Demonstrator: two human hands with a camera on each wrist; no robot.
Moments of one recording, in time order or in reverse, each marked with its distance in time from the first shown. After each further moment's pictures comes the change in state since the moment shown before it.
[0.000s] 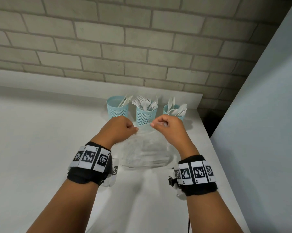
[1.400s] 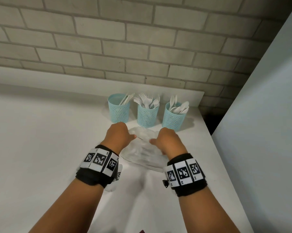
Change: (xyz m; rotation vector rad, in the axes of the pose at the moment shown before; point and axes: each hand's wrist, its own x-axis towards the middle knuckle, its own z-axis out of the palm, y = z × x) left_hand 0.004 -0.010 0.026 0.130 -0.003 -0.247; right_hand -0.008 -0.008 0.033 -0.715 -0.265 0.432
